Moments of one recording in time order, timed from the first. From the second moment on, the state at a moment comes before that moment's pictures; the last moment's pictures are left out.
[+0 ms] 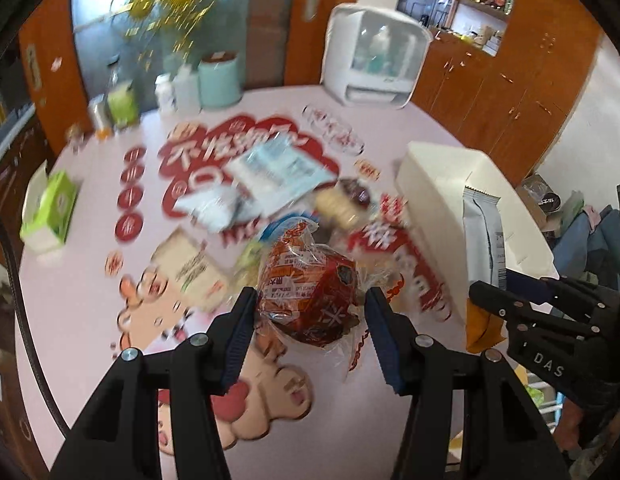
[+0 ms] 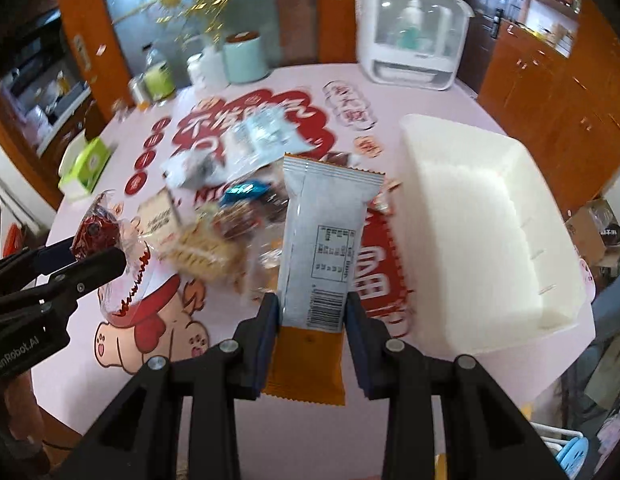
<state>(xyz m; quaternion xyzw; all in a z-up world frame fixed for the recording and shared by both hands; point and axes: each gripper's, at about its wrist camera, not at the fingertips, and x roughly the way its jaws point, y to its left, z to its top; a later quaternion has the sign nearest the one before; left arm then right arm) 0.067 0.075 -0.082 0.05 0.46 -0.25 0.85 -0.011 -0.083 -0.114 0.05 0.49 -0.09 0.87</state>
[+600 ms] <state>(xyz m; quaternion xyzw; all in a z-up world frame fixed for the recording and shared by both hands) 0.047 -0.168 -0.071 0.02 0.47 -0.23 0.85 -0.028 -0.300 -0.073 0.03 0.46 -0.08 0.88</state>
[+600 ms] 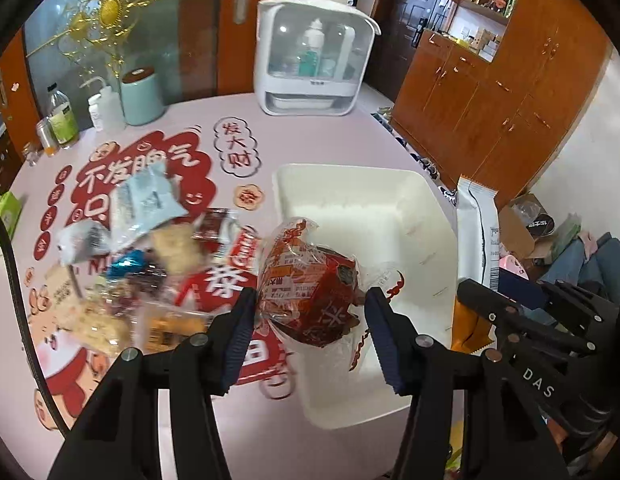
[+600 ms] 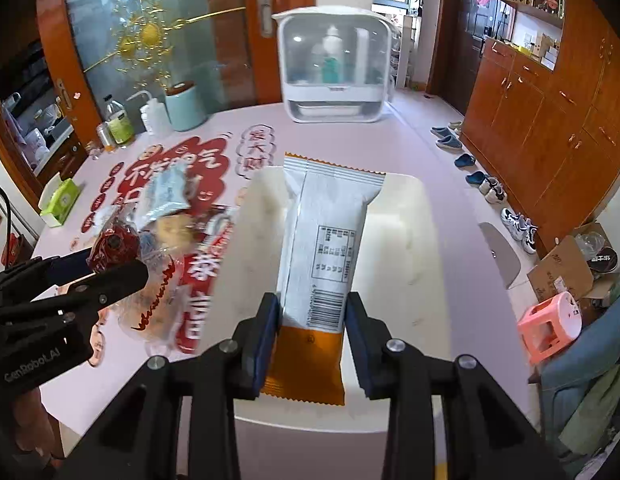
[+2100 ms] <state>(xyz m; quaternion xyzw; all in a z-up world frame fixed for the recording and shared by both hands) 0.035 -0.223 -0.086 0.06 0.50 -0.16 0.85 -0.018 -0.356 -0.105 0.07 0.51 -0.04 0.86</state>
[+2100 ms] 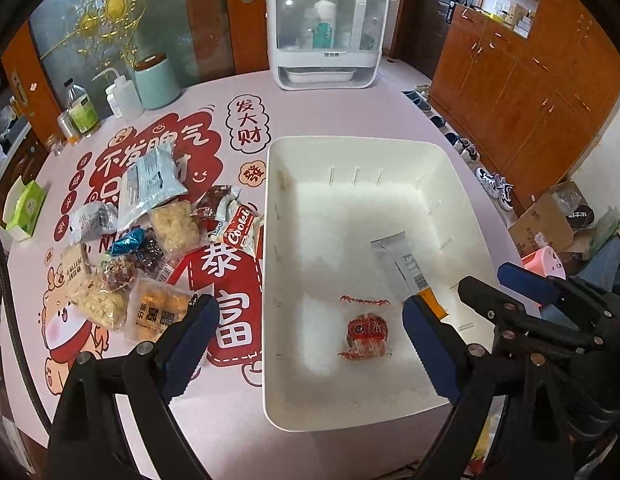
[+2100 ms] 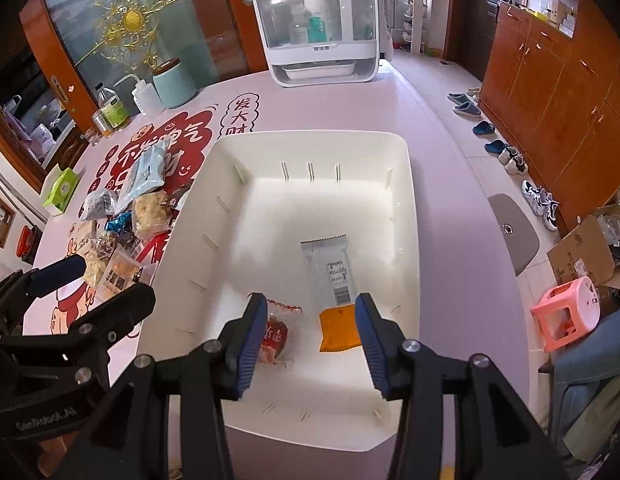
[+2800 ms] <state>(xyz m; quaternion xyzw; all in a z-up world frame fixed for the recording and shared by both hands) 0.015 -0.210 -0.066 0.08 0.47 -0.15 0.87 -0.034 -0.347 -0.093 0.06 0.49 -0.05 0.87</state>
